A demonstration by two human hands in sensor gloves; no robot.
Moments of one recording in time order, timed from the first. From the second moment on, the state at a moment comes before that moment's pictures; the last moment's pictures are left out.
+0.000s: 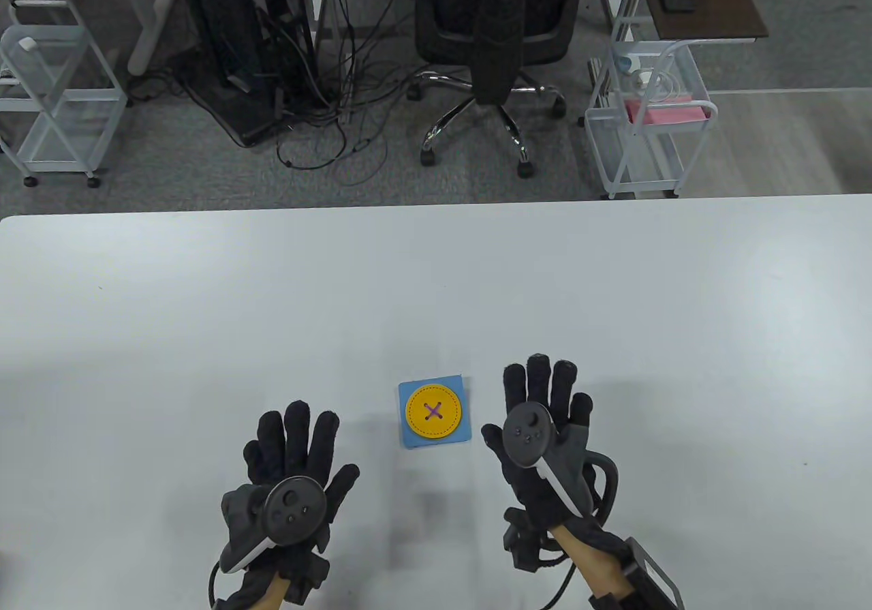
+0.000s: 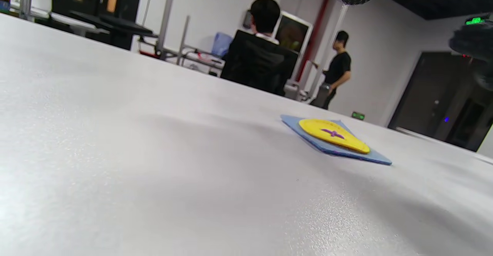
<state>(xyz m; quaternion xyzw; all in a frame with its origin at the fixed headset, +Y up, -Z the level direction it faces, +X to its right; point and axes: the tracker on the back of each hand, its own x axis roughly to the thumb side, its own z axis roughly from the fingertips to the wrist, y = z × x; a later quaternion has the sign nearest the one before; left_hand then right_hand) -0.205 -0.736 -0.169 -0.01 -0.13 0.16 0.98 0.113 -0.712 -0.199 -0.11 0.07 0.98 0.13</state>
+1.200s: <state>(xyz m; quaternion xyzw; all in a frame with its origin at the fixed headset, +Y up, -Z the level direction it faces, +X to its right) -0.194 -0.738 -0.169 -0.03 -0.16 0.13 0.98 0.124 -0.752 -0.187 -0.10 0.16 0.97 0.13</state>
